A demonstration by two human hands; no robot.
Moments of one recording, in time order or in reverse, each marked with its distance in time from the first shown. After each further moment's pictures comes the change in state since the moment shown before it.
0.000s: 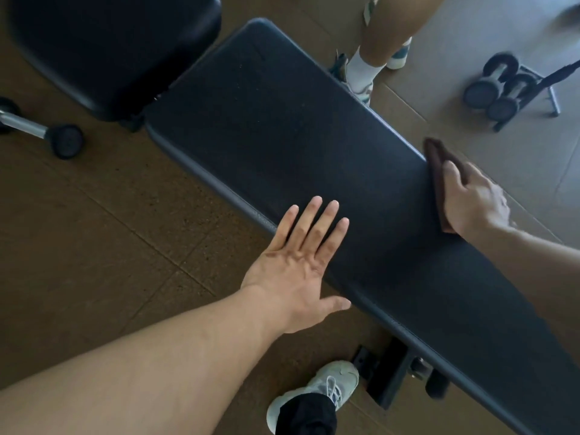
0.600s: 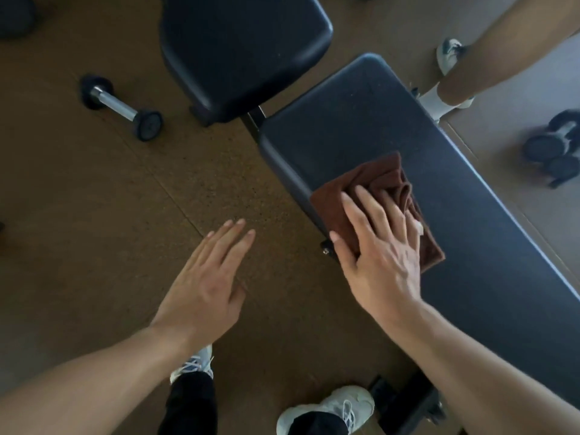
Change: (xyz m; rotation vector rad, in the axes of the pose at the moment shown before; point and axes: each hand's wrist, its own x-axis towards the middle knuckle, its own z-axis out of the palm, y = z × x) left_hand -0.141 -0.129 0.049 -0.383 0.308 -0.406; right_hand -0.155 -0.123 0.109 -0.260 0.077 -0.952
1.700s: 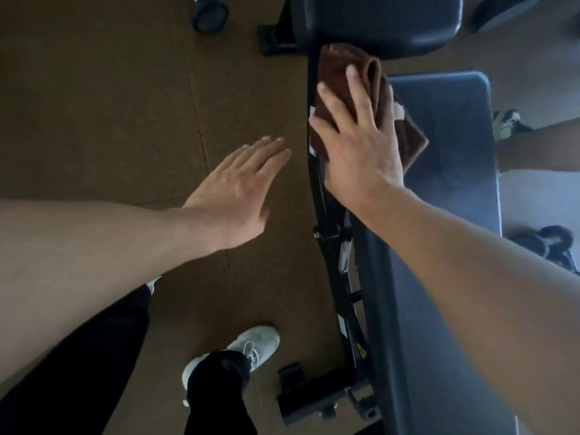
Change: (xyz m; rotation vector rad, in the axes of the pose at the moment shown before) left_hand 0.024 0.007 0.007 -0.180 0.150 -0.235; right_hand 0.132 -0.074 0.011 -0.589 -0.138 -0.759
